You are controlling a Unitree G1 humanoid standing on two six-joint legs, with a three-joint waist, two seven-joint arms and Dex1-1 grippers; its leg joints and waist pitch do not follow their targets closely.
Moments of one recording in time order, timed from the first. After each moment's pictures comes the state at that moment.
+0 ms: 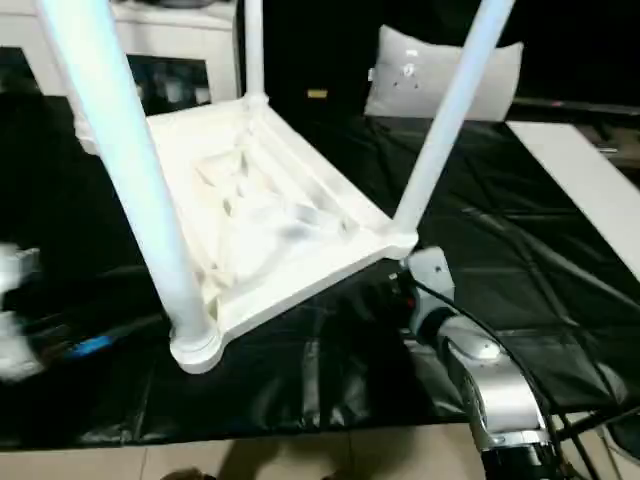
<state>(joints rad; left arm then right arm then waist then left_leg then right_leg) -0.05 0.56 0.12 -0.24 -0.55 0.42 -1.05 -0.14 -0.30 0.06 0.07 0.12 0.43 0.37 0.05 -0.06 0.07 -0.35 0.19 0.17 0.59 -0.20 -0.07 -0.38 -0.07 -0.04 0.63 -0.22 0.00</state>
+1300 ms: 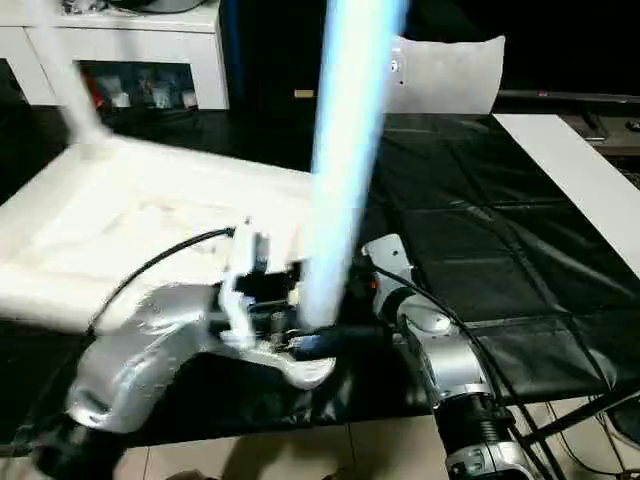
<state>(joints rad) -0.32 0.13 -0.34 -0.21 -0.48 0.42 -0.97 -0.35 -0.19 0.10 0.42 0.06 0.21 0.41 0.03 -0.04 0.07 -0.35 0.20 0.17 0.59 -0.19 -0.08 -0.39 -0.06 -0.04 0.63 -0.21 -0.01</state>
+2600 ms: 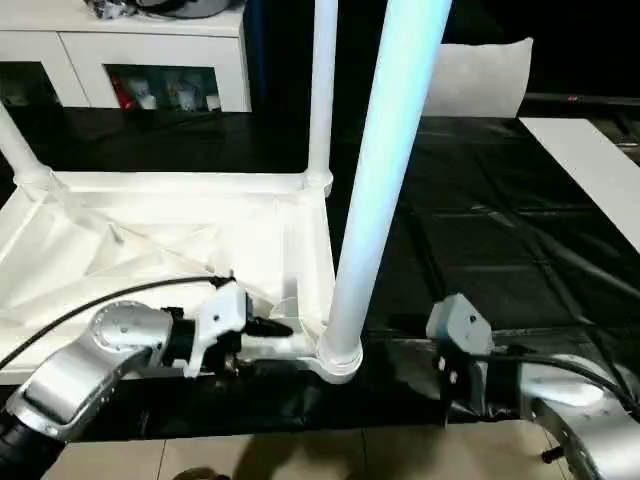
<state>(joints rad) -0.26 0.51 -0.44 -0.13 -0.19 0.40 -1.02 0.15 -0.73 0.00 -0.35 0.40 0.39 1.00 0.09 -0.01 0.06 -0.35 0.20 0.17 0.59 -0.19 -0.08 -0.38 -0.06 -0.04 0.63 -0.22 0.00</state>
